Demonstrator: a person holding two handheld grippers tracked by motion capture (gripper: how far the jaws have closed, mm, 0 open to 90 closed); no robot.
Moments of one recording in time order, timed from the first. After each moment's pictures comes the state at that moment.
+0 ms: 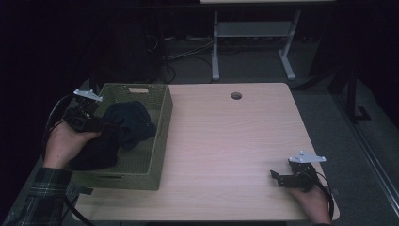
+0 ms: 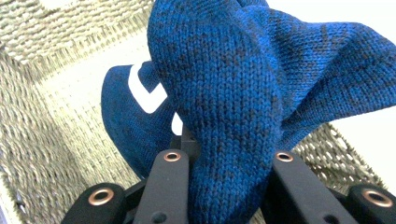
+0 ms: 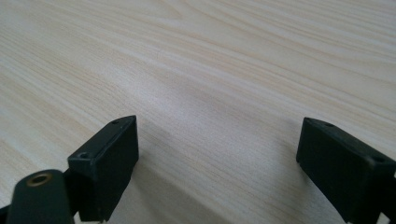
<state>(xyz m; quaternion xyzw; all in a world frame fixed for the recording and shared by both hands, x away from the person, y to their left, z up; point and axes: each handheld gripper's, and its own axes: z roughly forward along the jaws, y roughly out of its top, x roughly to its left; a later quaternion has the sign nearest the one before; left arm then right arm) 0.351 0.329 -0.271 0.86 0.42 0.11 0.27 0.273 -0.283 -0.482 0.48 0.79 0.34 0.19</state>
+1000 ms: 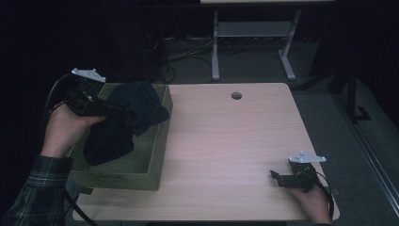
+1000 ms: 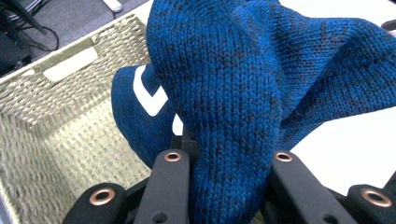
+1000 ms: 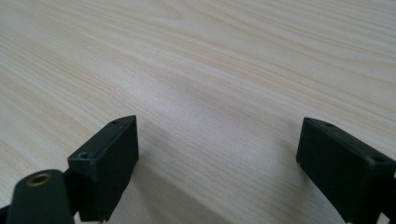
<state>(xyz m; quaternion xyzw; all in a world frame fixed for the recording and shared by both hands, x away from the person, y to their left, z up) 0.351 0.295 -0.213 0.86 0.38 0.13 0.31 0.273 -0.283 -0.482 0.48 0.79 0.34 0.19</state>
